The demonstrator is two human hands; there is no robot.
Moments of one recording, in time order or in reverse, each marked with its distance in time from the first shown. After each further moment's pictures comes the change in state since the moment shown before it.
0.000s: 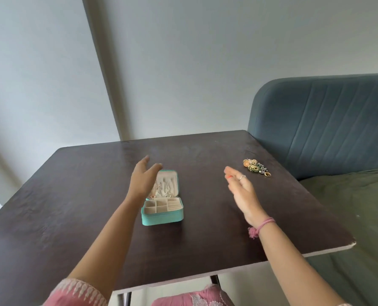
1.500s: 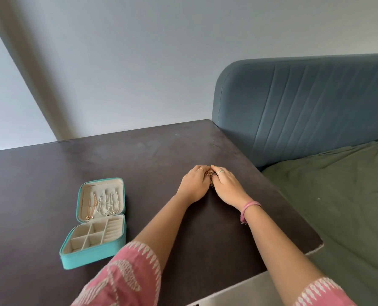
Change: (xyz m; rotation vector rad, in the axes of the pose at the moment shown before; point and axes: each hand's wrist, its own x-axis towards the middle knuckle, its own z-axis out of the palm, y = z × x) left_hand 0.027 -0.022 0.249 0.573 -0.572 0.405; right_hand 0.080 0.037 -0.086 -0.839 -0.086 0.017
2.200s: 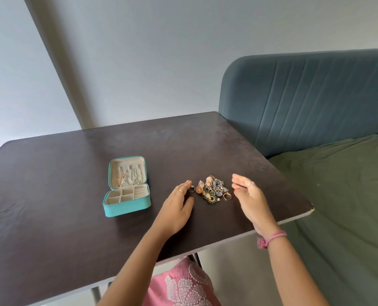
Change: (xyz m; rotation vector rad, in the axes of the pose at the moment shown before) left_hand -0.179 -0.016 -0.033 -0.106 0.056 -0.057; right_hand -0.141 -0.009 0.008 0.570 0.210 0.111
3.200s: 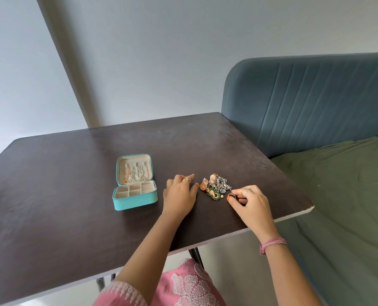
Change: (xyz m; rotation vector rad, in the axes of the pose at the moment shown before) left_hand 0.020 0.008 -0.001 0.316 0.101 -0.159; right_hand -0.017 0.016 0.006 -0.426 0.131 -0.212
